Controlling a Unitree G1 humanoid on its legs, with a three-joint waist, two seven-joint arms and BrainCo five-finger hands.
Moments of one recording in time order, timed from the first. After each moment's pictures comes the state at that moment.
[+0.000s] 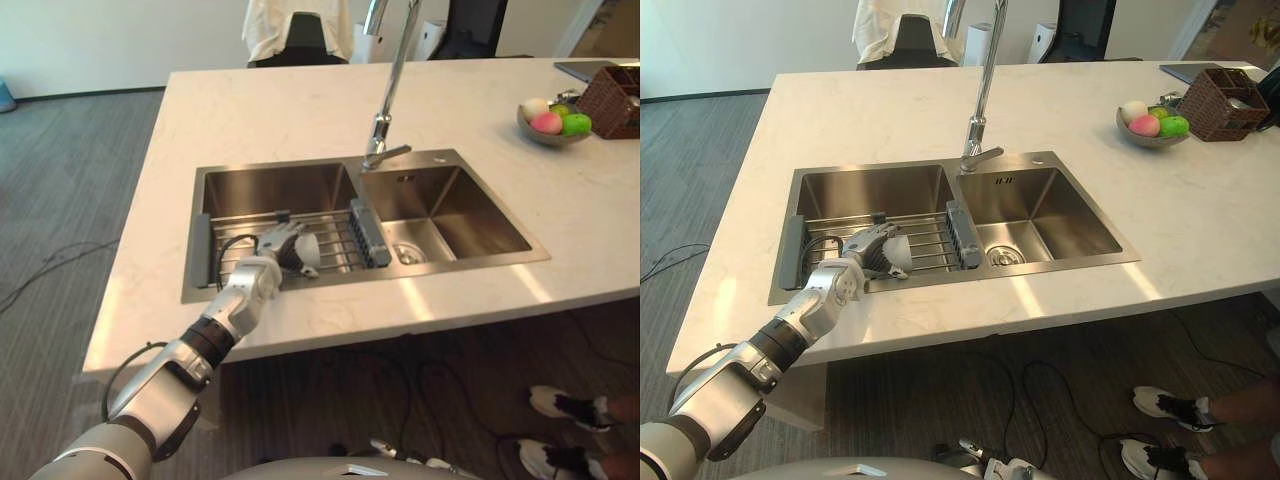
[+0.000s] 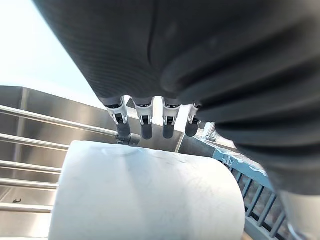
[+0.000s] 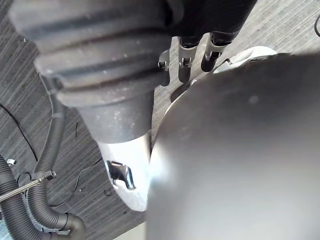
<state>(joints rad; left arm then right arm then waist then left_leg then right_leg) -0.61 0.23 -0.59 0.50 0.71 0.24 -0.02 0.04 -0.13 -0.13 1.00 0.33 0.39 0.14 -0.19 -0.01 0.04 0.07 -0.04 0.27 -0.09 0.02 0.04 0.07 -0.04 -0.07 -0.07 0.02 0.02</state>
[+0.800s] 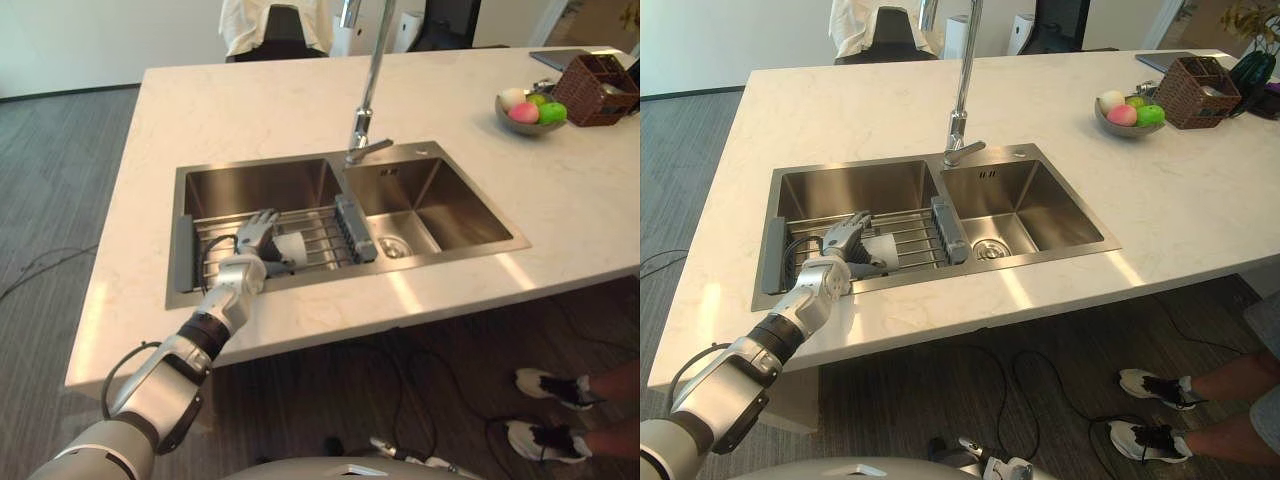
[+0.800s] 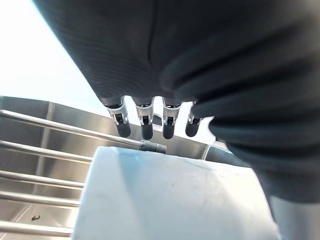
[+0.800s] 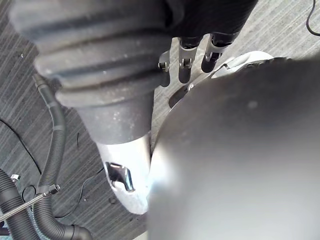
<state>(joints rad) -0.64 0.21 -0.50 0.65 0.76 0.25 0.13 0.05 -0.12 -0.14 1.00 0.33 0.39 0.14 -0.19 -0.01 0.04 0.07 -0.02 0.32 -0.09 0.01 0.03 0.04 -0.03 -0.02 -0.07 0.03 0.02</state>
